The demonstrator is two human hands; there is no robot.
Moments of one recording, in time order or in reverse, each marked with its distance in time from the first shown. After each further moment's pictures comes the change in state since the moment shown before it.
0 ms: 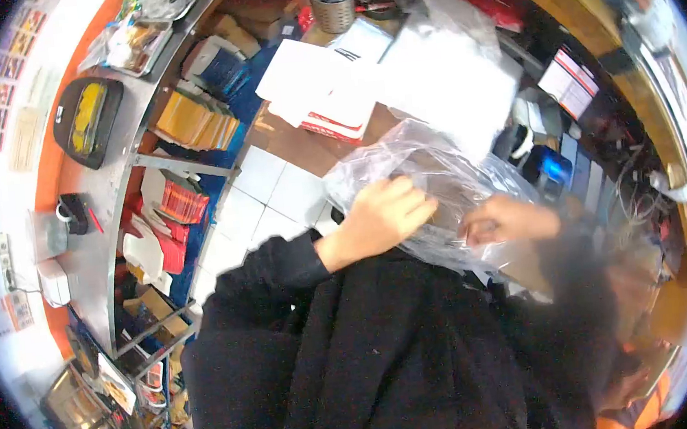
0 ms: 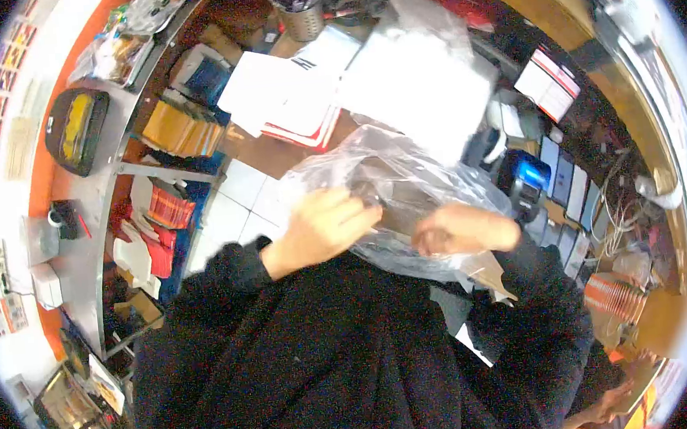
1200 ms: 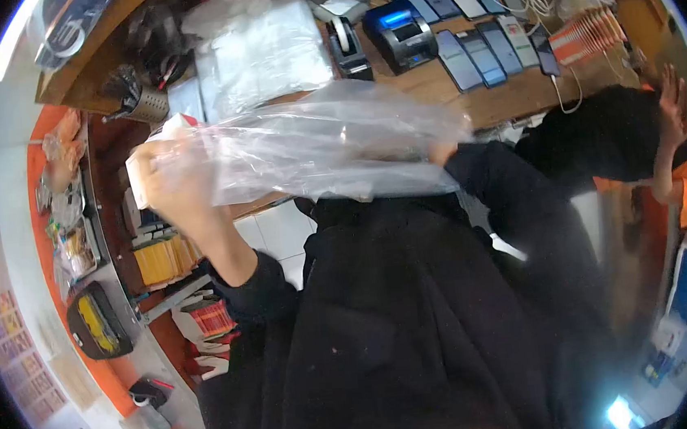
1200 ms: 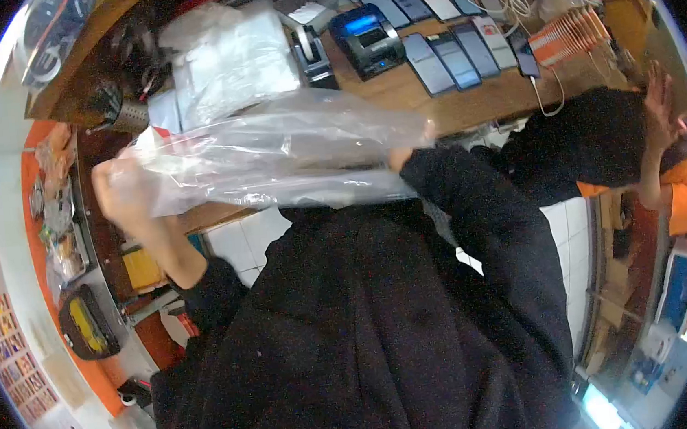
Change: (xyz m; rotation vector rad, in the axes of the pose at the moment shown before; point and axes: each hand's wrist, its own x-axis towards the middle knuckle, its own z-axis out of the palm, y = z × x) left_hand 0.065 0.045 -0.020 -0.906 0.449 -0.602; right_hand -0.055 0.085 0.184 0.450 1.280 -0.168
